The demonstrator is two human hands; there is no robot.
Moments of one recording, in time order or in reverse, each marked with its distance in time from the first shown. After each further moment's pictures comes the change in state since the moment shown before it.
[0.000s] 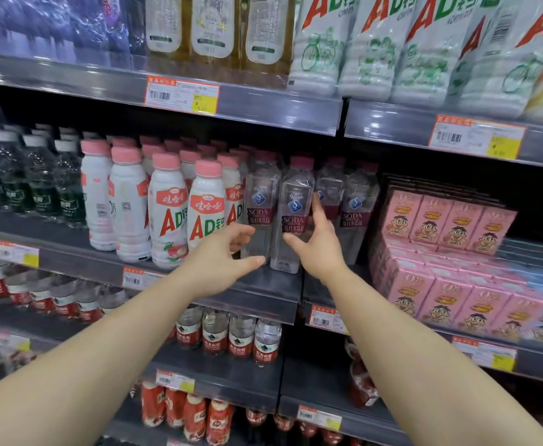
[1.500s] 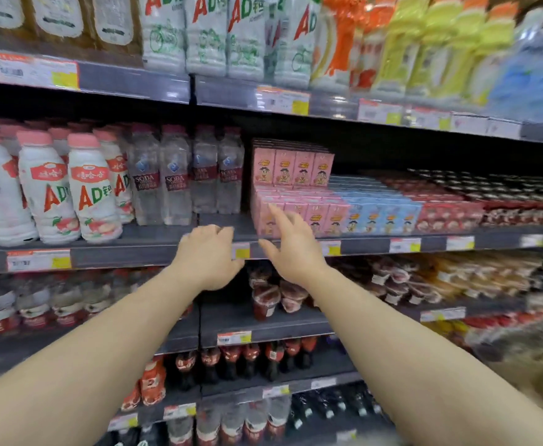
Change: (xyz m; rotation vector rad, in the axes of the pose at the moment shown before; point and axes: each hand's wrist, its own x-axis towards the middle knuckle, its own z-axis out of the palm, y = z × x) left_hand -0.085 0.100 0.100 0.711 -0.250 0.243; right_hand -0.199 -0.005 -0.127 -0.513 0.102 0.063
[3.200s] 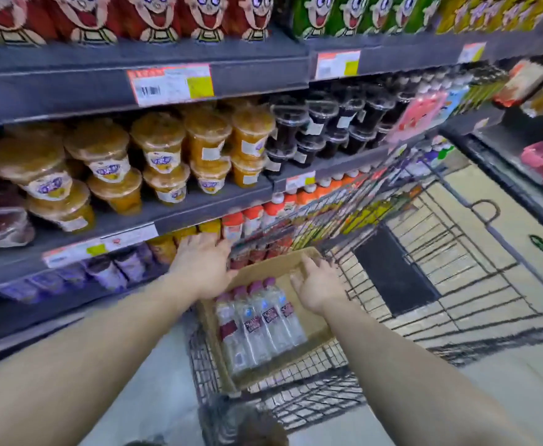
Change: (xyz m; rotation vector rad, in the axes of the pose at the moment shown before) left_hand 0.215 0.850 0.393 0.039 -0.529 0.386; right_hand -0.210 0.935 -0.289 -0.295 -0.524 0.892
